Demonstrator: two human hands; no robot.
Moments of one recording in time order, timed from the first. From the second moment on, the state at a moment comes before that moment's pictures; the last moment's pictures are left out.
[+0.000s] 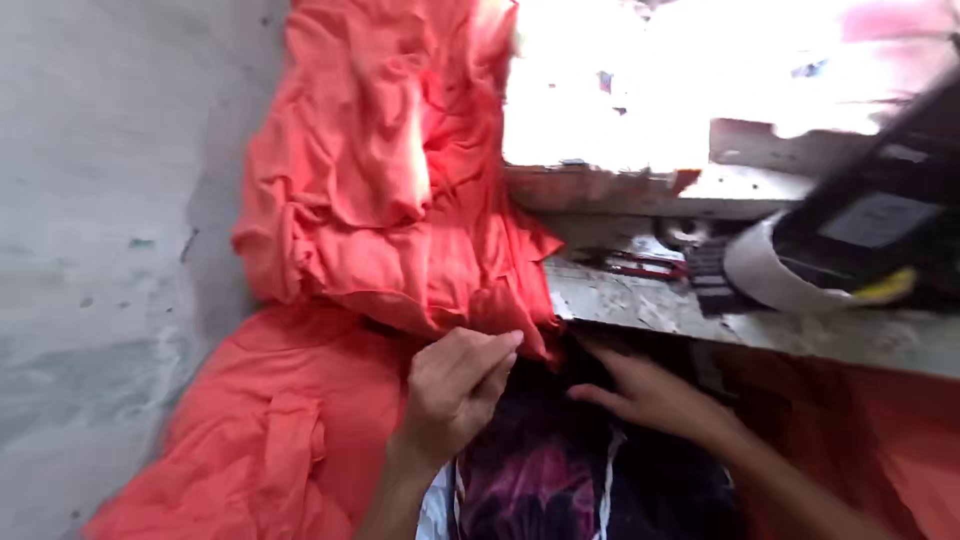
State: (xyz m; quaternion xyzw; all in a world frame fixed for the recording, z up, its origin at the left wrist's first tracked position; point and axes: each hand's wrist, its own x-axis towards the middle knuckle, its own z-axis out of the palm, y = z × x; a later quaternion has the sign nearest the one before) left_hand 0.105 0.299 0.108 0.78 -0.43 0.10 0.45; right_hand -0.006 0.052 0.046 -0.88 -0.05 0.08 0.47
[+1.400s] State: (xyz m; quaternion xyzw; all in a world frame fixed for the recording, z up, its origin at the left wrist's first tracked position) left_hand 0.244 0.310 0.092 0.95 -0.24 0.10 0.20; right_hand -0.022 -0.063 0.140 -0.90 0.26 -0.33 0.14
